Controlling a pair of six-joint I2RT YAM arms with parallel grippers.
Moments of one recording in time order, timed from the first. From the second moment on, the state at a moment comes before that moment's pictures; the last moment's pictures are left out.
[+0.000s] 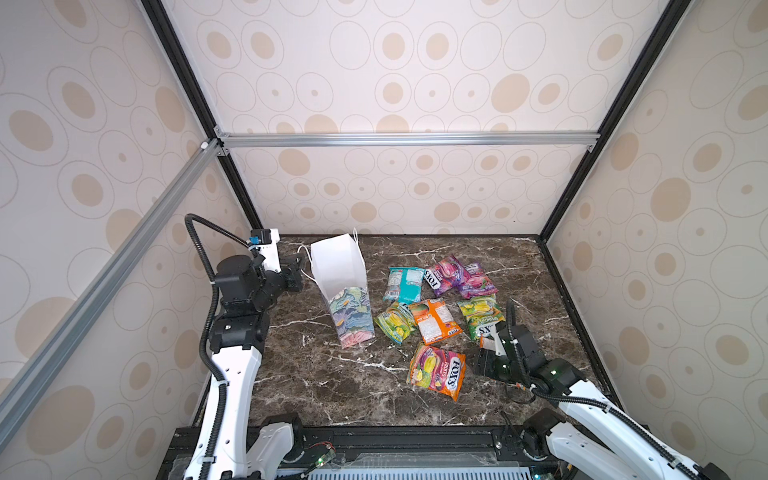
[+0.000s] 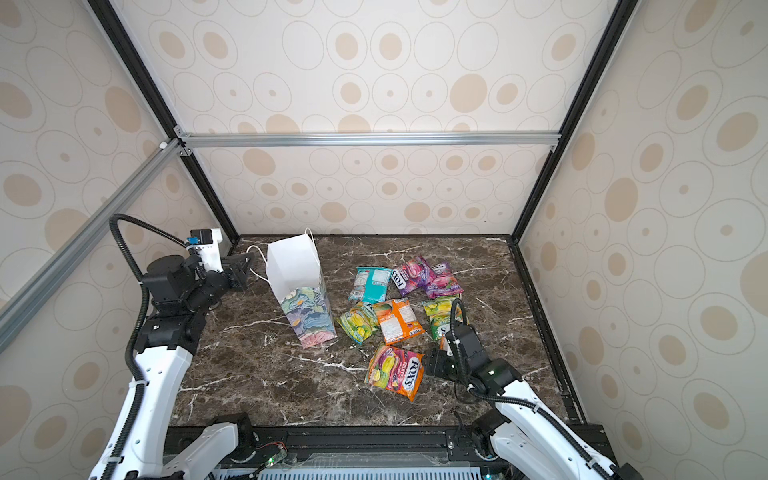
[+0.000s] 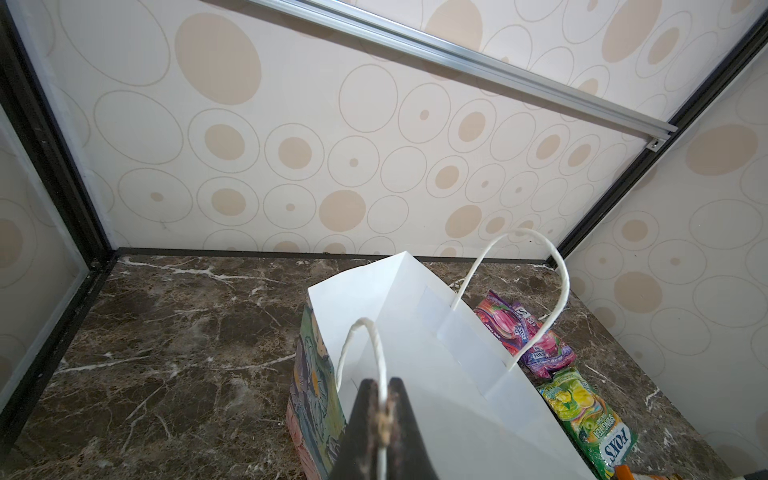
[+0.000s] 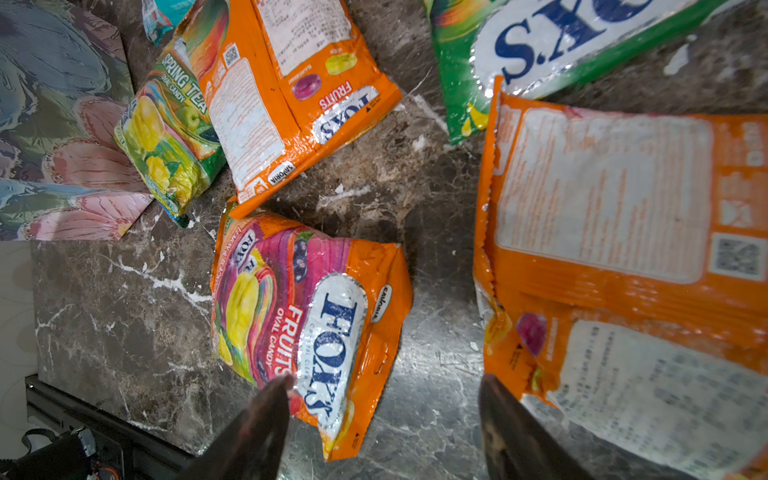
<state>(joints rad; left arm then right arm) 0.14 0.97 1.02 -0.28 0.46 -0.18 0.48 0.76 0.46 -0.63 -0.13 0.71</state>
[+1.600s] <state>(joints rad) 0.15 0.95 1.01 -0.27 0.45 -0.18 0.95 1.14 0.51 -0.60 0.03 0.75</state>
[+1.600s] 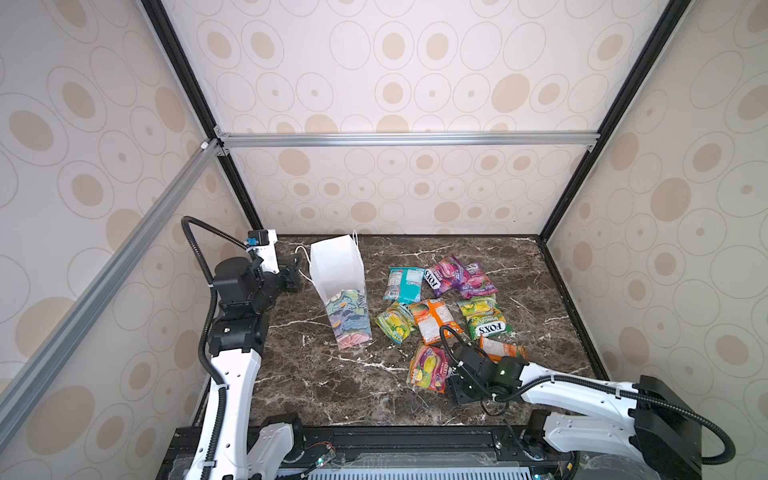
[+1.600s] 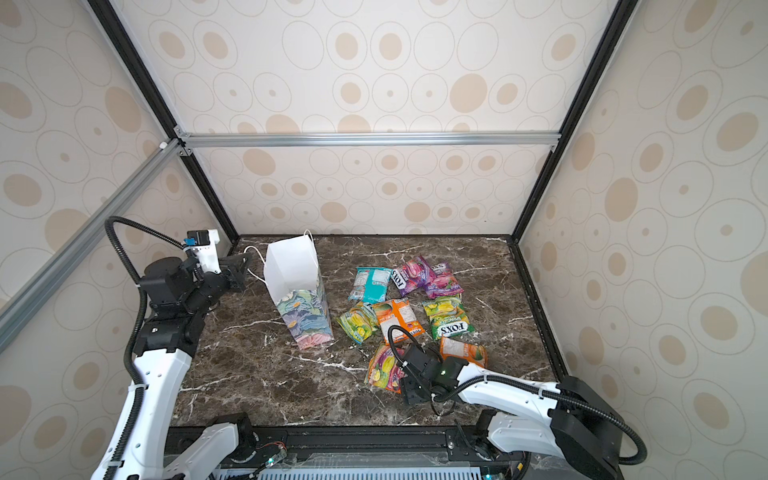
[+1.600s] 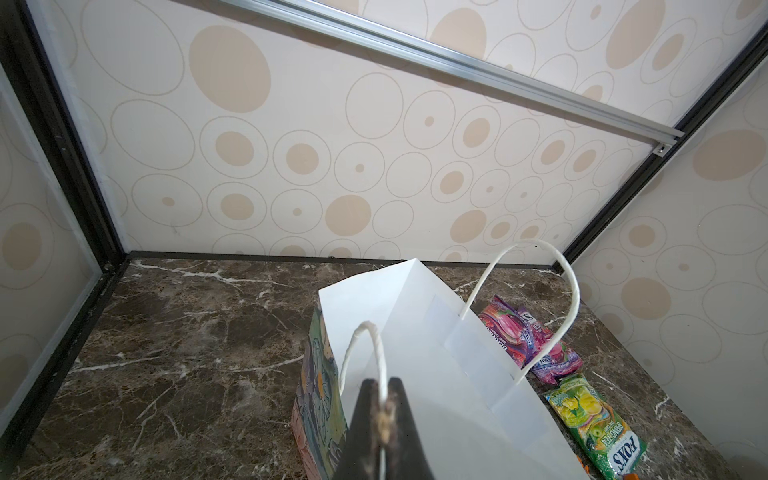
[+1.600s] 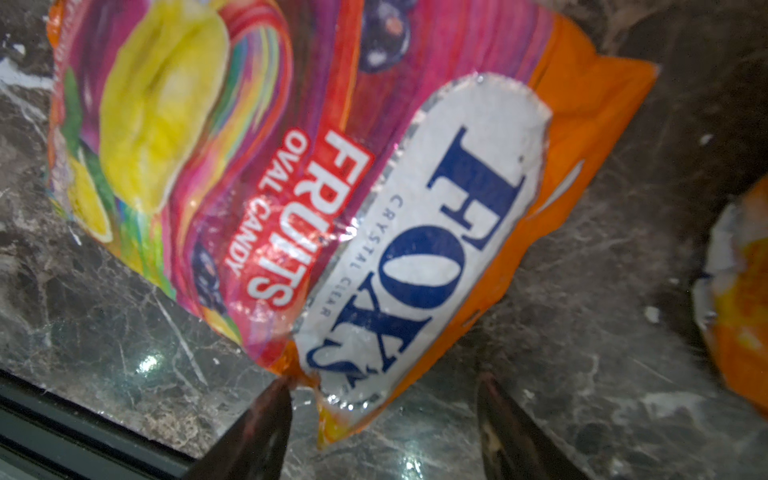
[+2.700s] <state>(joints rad) 0.15 0.94 1.00 -0.26 0.45 -0.18 0.96 1.19 0.51 -0.56 0.05 0.78</state>
